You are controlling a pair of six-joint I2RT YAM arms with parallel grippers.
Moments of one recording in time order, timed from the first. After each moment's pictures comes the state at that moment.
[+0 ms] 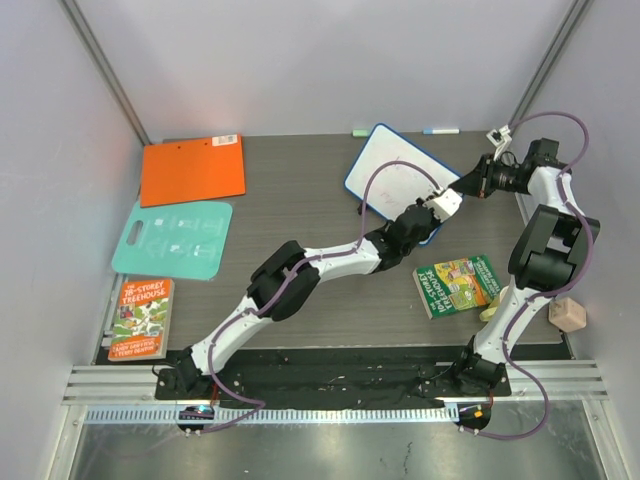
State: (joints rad) left arm -1.04 2.50 1.99 0.36 -0.37 0.21; right arm -0.37 1.99 1.61 -0.73 -1.18 -0.55
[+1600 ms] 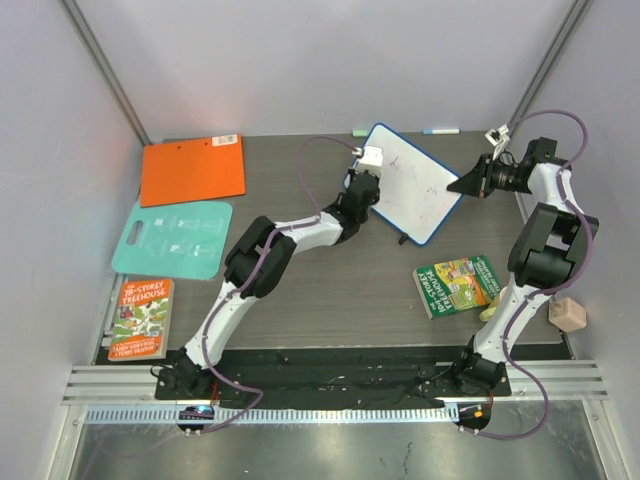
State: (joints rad) left arm -0.81 2.42 1.81 0.49 -0.55 -0.09; right arm -0.37 2.02 1.66 -0.83 -1.20 -0.60
